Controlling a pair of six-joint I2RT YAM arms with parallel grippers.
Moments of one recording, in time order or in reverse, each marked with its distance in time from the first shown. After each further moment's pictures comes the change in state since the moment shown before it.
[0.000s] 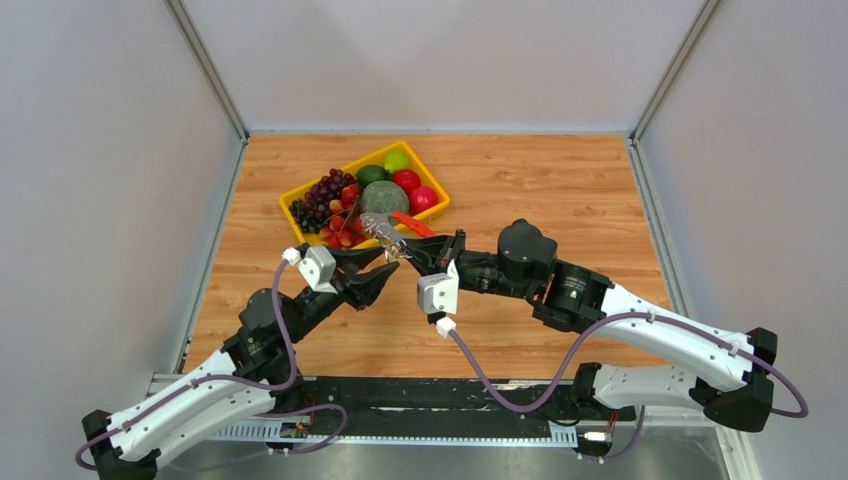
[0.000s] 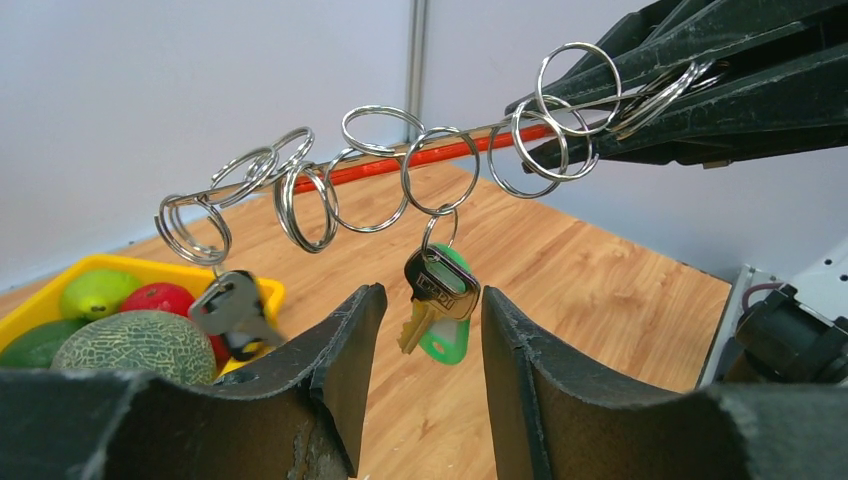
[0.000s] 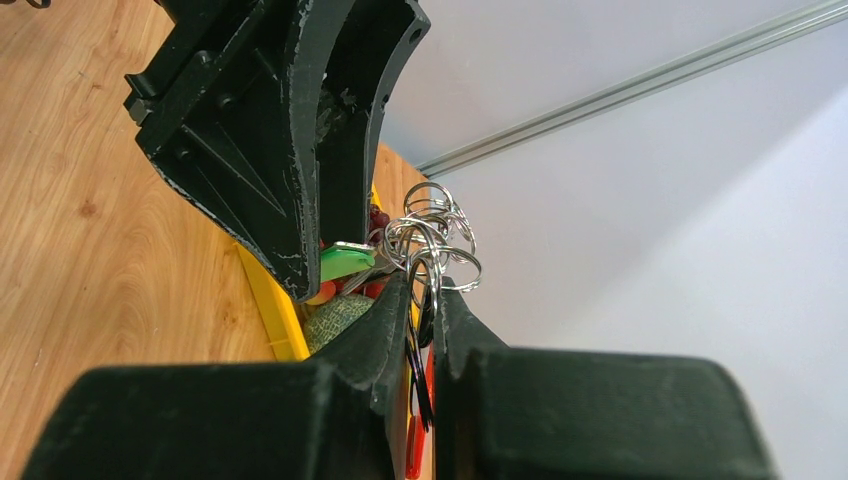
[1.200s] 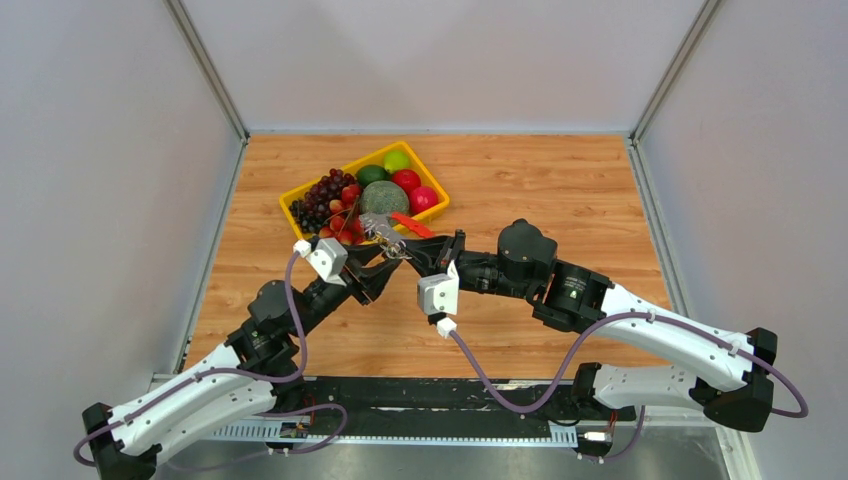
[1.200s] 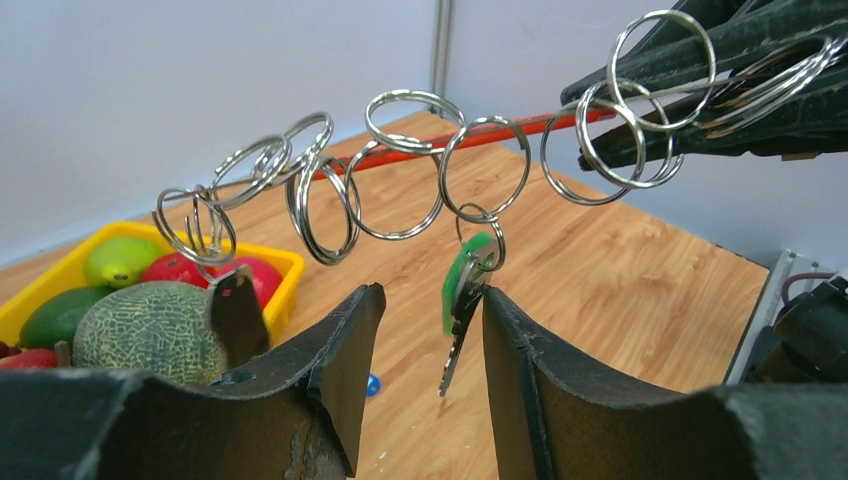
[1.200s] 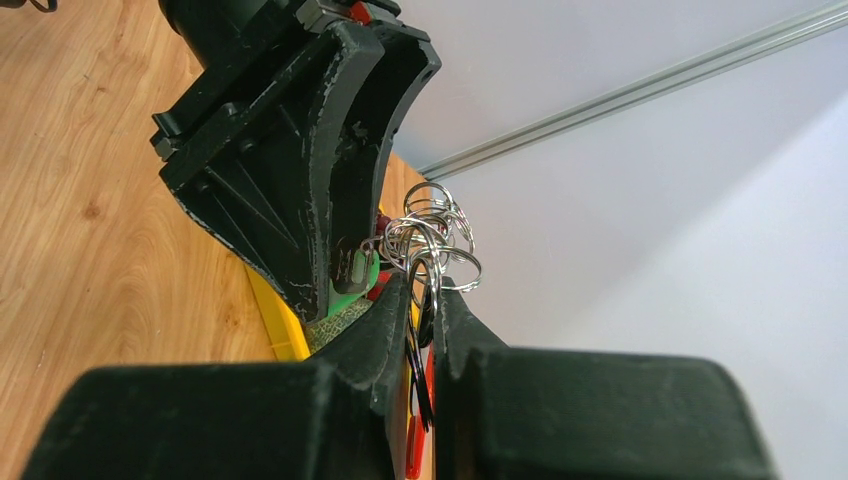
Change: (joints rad) left arm 0.000 0.063 0.039 -0.049 -0.041 0.009; right arm 0.000 0.000 0.000 0.000 -0.007 0.000
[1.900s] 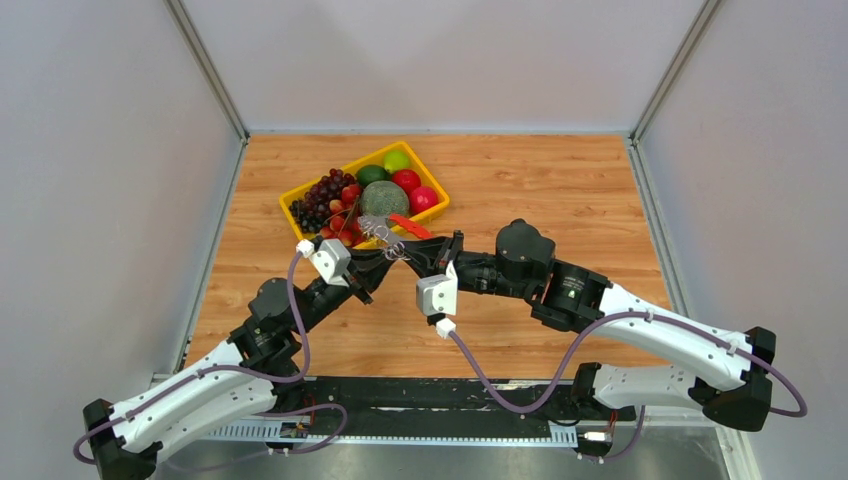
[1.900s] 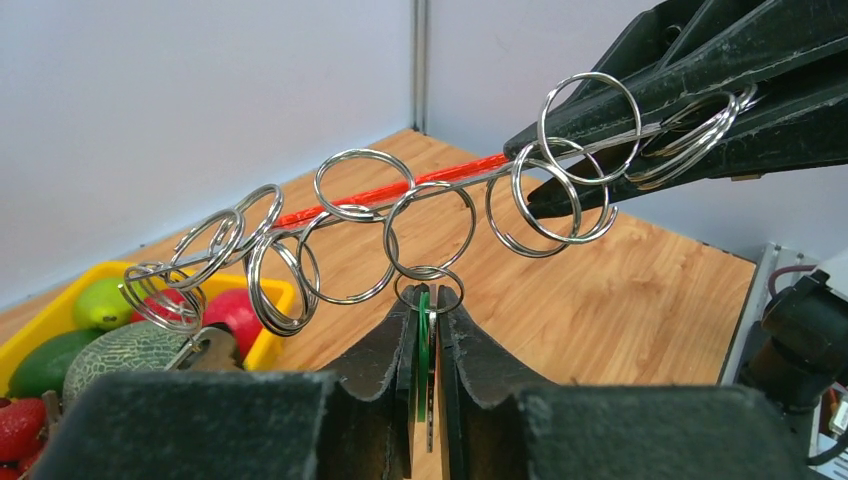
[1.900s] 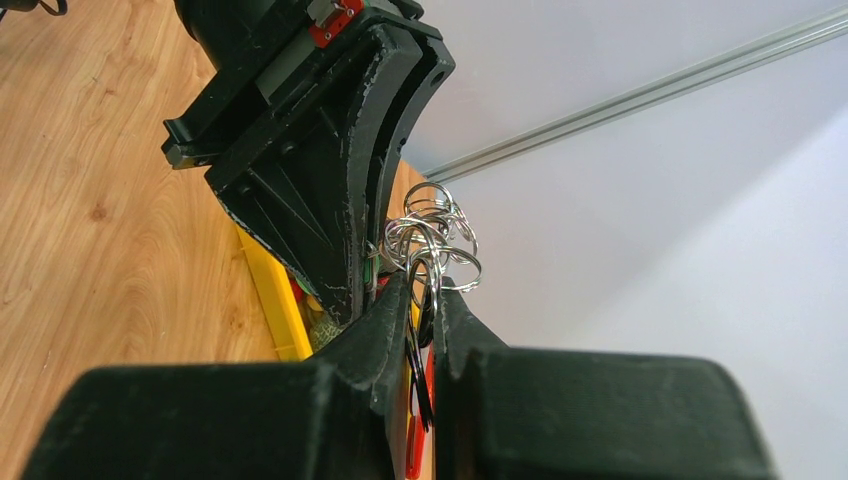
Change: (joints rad) left arm 0.000 0.034 0.016 0.056 0.066 0.039; right arm 0.000 0.005 0.000 0.000 -0.015 0.001
